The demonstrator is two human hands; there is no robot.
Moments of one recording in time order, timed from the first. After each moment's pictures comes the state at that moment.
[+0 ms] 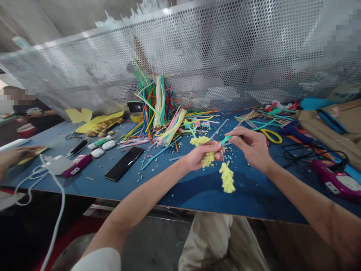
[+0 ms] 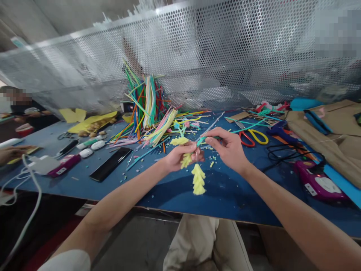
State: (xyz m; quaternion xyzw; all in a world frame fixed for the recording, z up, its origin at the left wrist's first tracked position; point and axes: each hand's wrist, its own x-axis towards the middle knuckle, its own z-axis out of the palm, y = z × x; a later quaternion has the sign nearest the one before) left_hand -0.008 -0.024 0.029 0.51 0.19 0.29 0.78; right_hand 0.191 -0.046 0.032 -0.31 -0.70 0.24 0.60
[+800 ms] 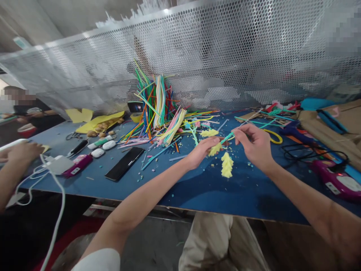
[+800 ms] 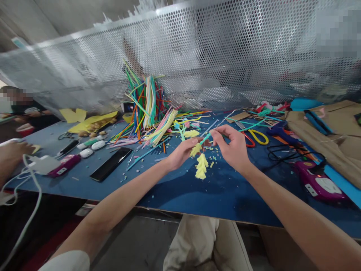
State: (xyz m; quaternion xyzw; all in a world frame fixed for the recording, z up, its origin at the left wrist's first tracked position) left_hand -0.004 -0.019 0.023 0.65 0.29 0.36 0.61; right_hand 0.189 -0.048 0.037 -0.43 -0.64 0.19 0.61
